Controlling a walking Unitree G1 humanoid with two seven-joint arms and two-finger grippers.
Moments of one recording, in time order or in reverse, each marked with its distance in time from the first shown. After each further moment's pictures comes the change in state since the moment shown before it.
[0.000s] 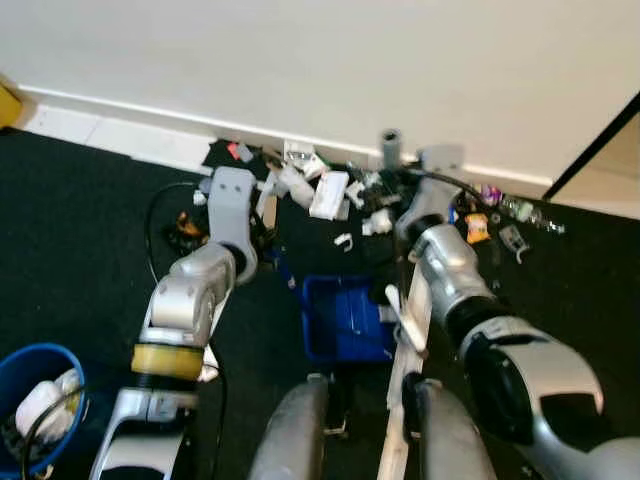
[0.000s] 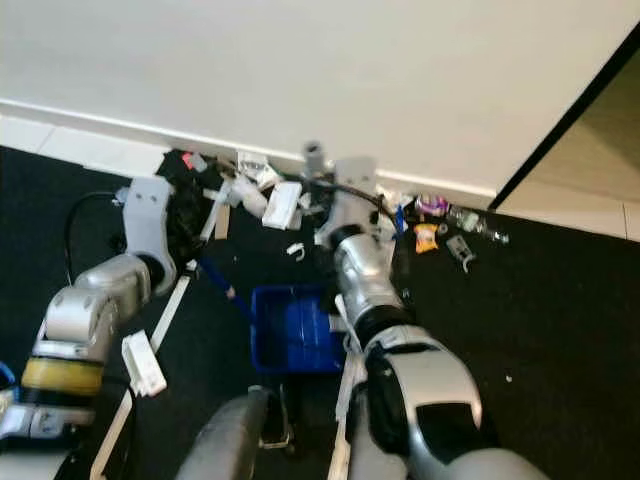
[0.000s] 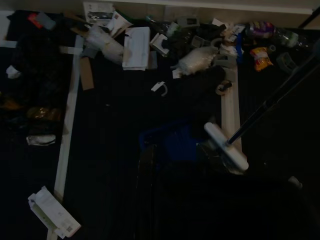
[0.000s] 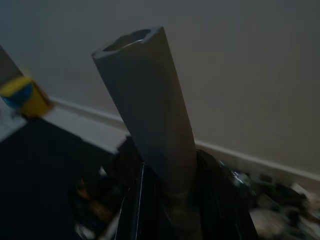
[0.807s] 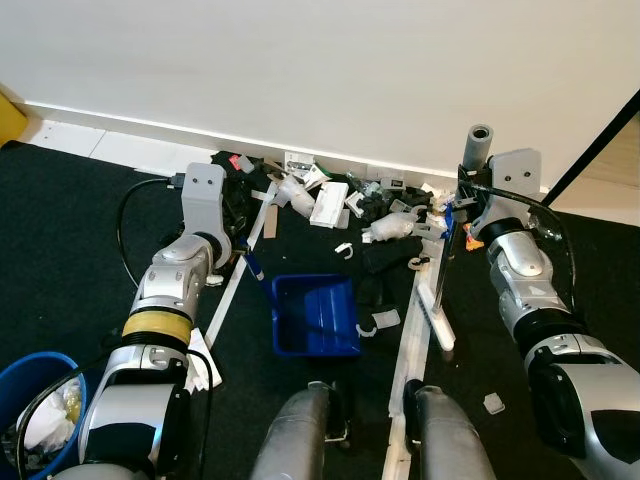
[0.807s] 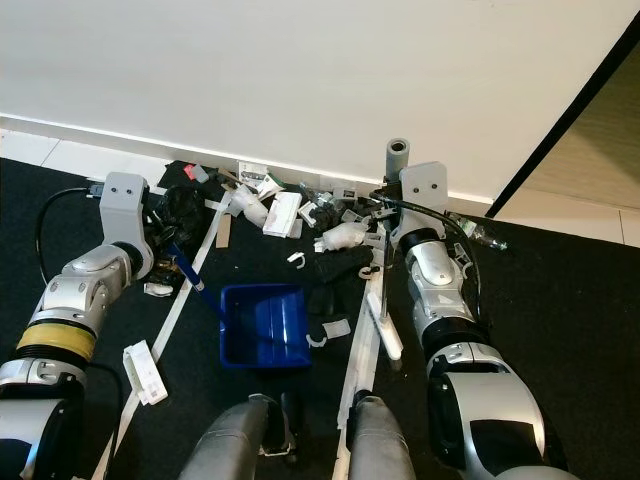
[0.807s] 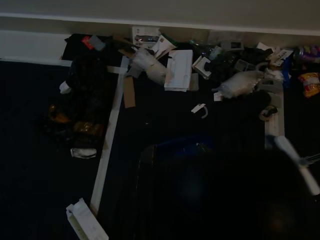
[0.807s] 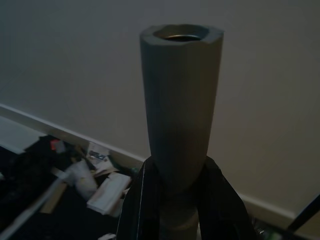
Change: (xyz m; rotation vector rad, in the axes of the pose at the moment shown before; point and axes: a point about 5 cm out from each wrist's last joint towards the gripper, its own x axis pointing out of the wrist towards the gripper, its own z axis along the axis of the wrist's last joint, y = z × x) left arm 0.024 0.046 0.002 0.015 -0.039 0.153; right arm -0.041 -0.098 0.010 -0.247 -0.007 -0.255
